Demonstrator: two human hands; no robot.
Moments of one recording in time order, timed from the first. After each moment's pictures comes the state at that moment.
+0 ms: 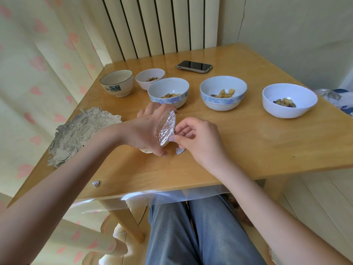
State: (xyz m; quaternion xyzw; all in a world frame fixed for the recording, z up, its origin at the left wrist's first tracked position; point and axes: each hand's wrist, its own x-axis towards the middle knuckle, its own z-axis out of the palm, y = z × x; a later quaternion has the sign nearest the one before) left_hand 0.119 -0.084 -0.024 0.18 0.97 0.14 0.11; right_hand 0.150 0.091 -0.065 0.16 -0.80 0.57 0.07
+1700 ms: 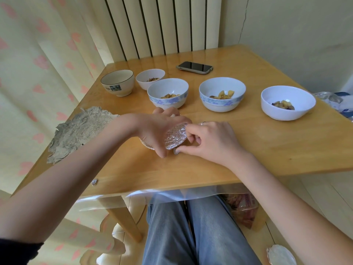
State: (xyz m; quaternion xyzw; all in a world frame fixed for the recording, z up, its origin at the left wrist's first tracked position) left_hand 0.105 -0.053 -0.014 0.23 0.95 -0.04 0.19; right_hand 0.125 0.128 -0.077 0.32 -0.88 0.22 0.27
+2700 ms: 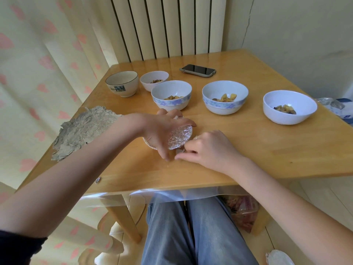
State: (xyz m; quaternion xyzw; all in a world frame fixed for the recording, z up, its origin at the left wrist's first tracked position) left_hand 0.106 -0.049 -0.012 0.22 0.95 -0.07 0.20; right_hand 0.125 0.122 -0.092 0.41 -0.83 0.17 0.34
